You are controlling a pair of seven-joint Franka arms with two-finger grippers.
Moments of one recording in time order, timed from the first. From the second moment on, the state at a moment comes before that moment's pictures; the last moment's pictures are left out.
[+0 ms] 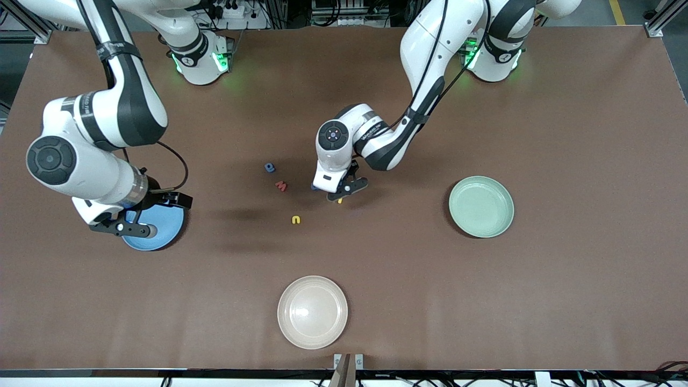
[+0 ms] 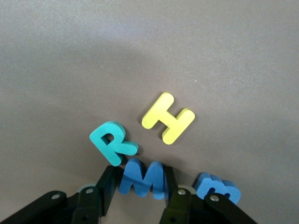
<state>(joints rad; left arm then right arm) -0.79 0.87 -0.12 -1.43 0.01 2.27 -1.30 0.09 0.31 0.10 -1.68 -0.03 1.86 0.35</state>
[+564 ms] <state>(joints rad) -0.78 0.87 -0.12 -1.43 0.01 2.26 -1.30 0.11 0.32 0.10 -1.68 -0.03 1.88 0.43</state>
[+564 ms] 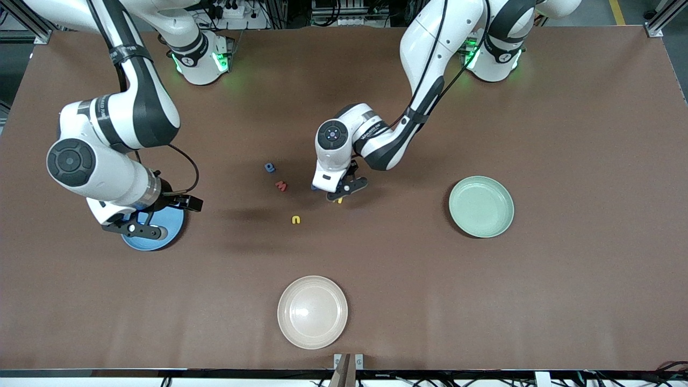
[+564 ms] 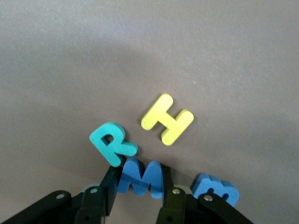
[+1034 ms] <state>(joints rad) -0.63 0.76 -0.12 -1.36 -0.01 1.94 -1.07 0.18 0.33 0.10 -1.68 -0.03 1.90 0.58</state>
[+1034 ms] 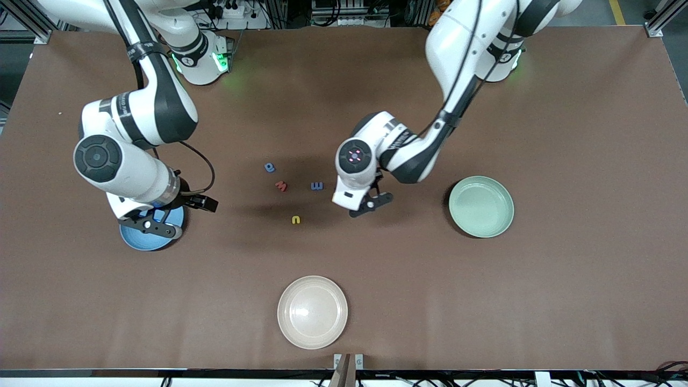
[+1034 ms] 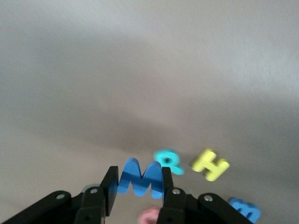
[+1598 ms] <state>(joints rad) -0.40 0.68 -0.10 -1.40 0.02 1.74 -0.62 0.36 0.40 0.10 -1.69 -0.03 1.99 0.98</state>
